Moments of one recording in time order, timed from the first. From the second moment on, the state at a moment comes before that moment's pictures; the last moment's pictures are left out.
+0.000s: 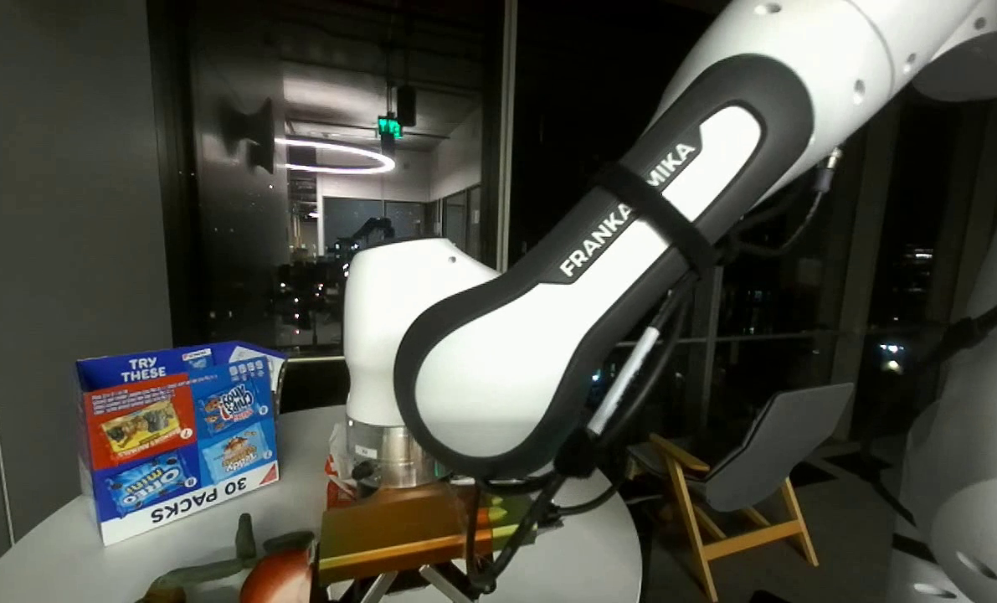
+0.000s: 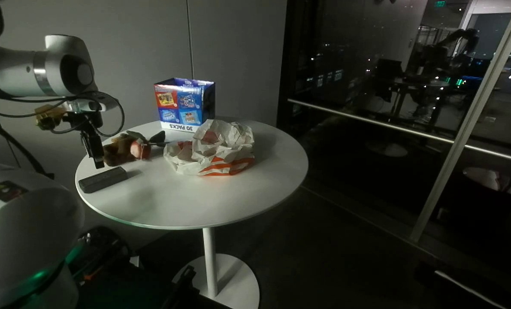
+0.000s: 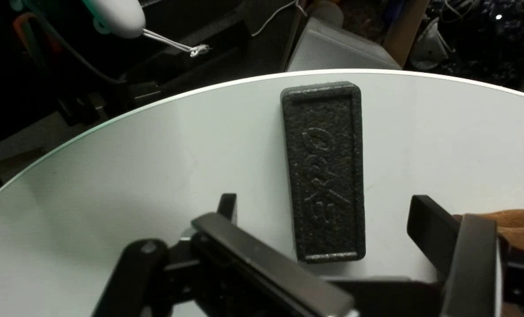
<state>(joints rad) 0.11 -0.12 0.65 -2.52 0.12 2.41 1.08</state>
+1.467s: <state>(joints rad) 0.35 0.13 0.40 -2.45 0.10 2.50 0.98</state>
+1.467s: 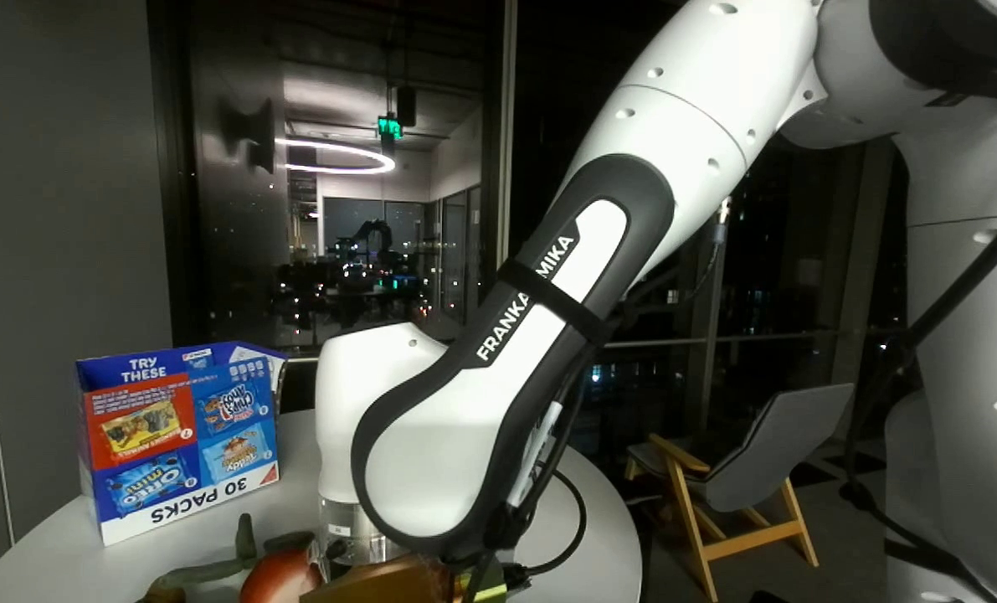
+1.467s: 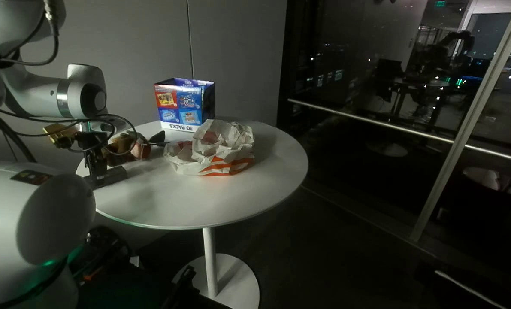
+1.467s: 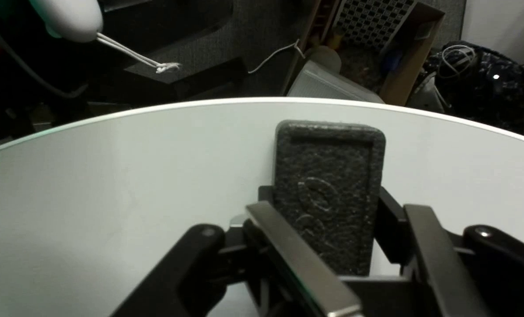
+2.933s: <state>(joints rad) 0.24 0.18 0.23 -2.01 -0.52 2.18 1.08</state>
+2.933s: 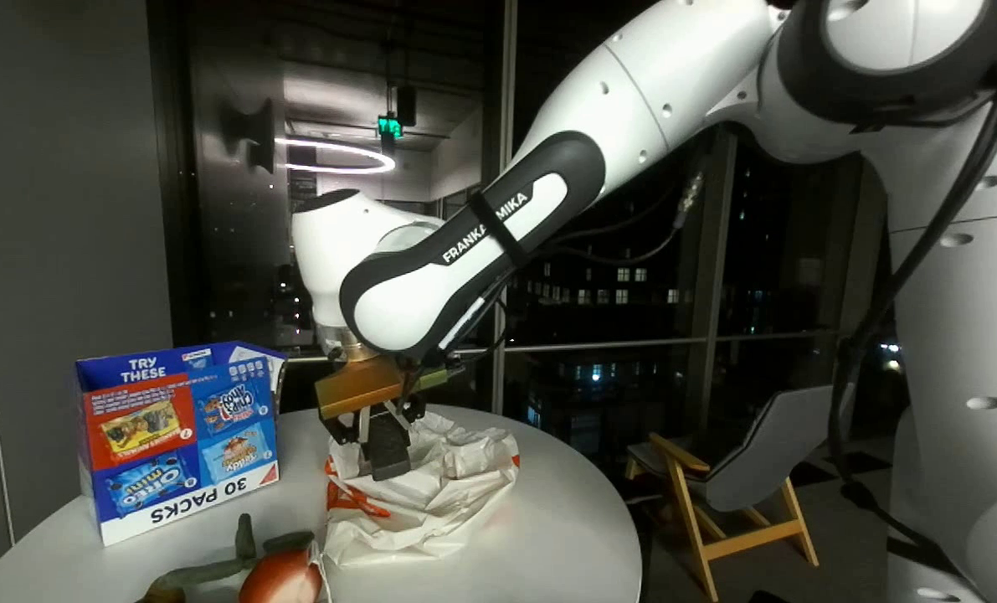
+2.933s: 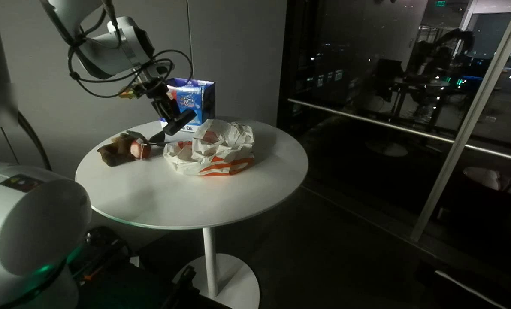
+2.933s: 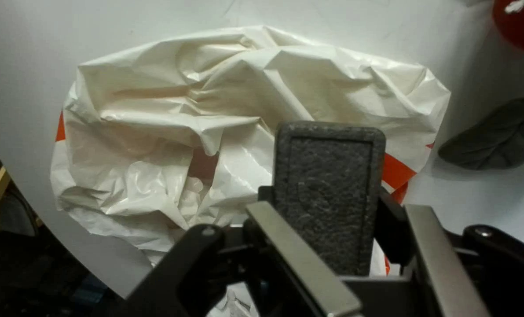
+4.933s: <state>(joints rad) 0.33 0.24 0.28 -1.96 -0.80 2.12 1.11</state>
